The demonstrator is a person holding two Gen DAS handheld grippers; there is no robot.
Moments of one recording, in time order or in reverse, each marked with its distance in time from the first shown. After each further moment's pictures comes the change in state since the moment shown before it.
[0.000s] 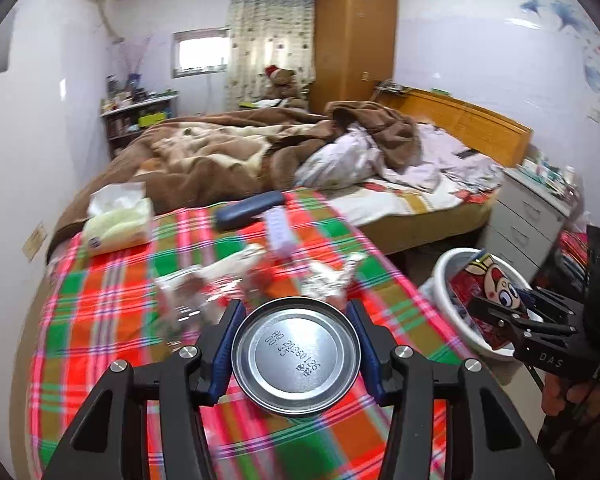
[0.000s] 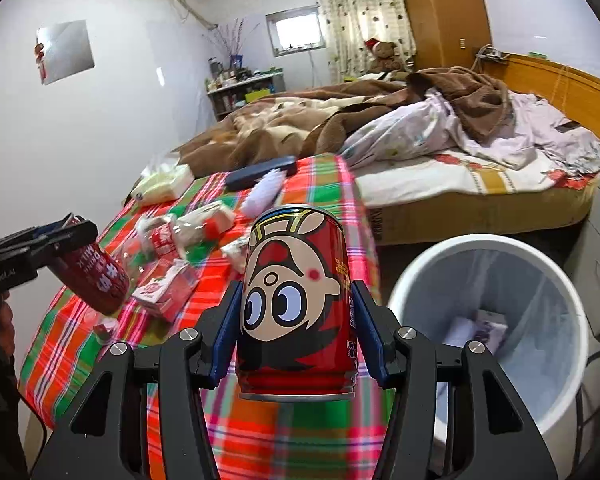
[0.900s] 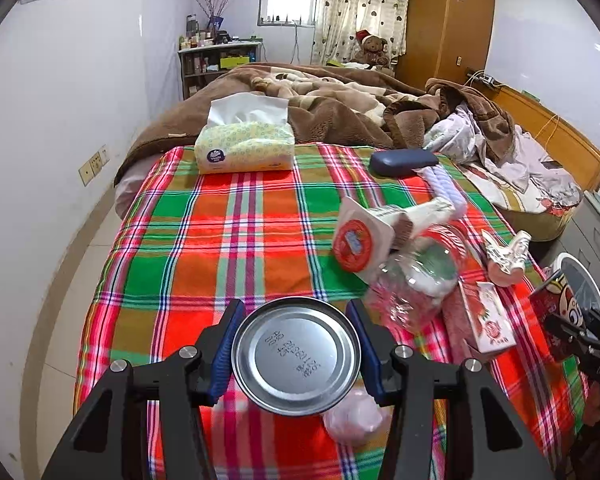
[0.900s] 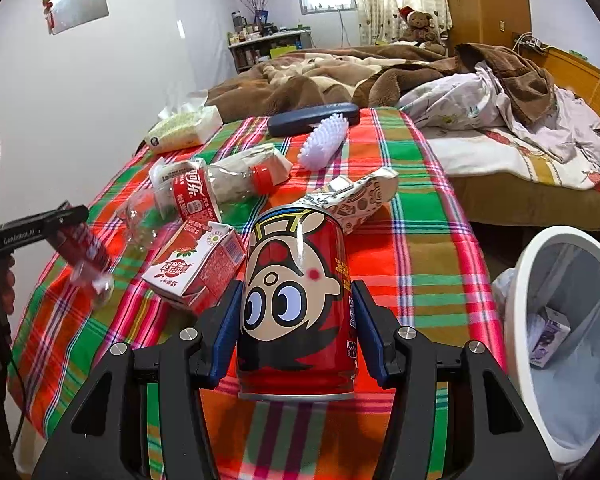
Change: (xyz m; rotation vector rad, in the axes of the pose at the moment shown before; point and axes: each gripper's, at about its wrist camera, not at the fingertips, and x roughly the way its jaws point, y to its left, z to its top) left arm 0.032 0.182 -0.049 -0.208 0.143 0.207; right arm 0.066 0.068 -0.010 -0.078 0.151 0.039
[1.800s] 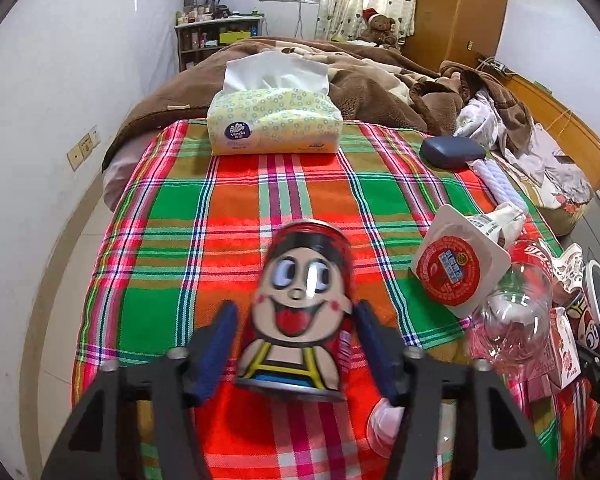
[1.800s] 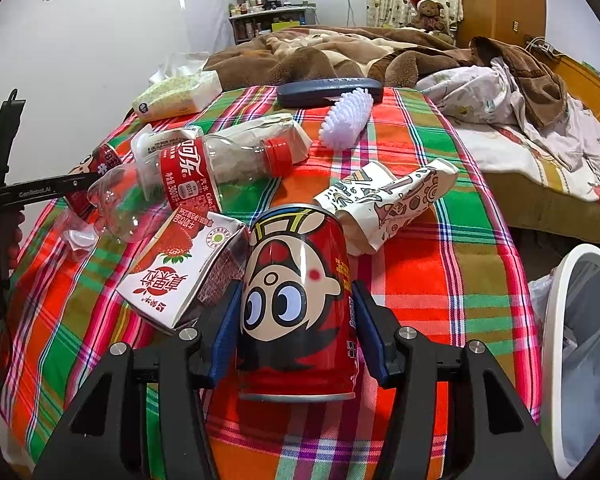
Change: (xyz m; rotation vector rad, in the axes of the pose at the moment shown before) left arm 0.084 0.059 0.030 -0.016 0.090 -0.018; right arm 0.044 0.030 0.007 -0.049 0.094 -0.061
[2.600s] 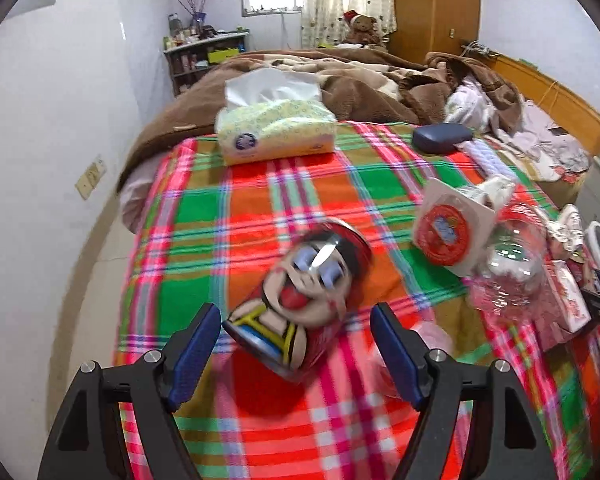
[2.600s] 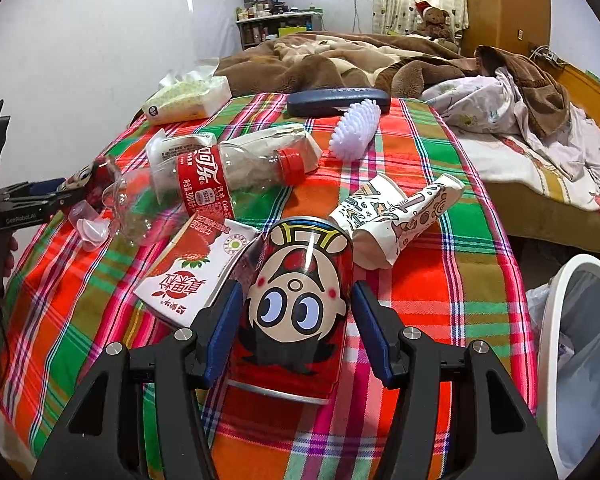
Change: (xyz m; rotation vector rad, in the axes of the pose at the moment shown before) left arm -0.028 0.000 -0.021 0.121 -0.033 0.019; right arm -0.008 0.006 0.002 -0.024 -0.014 0.005
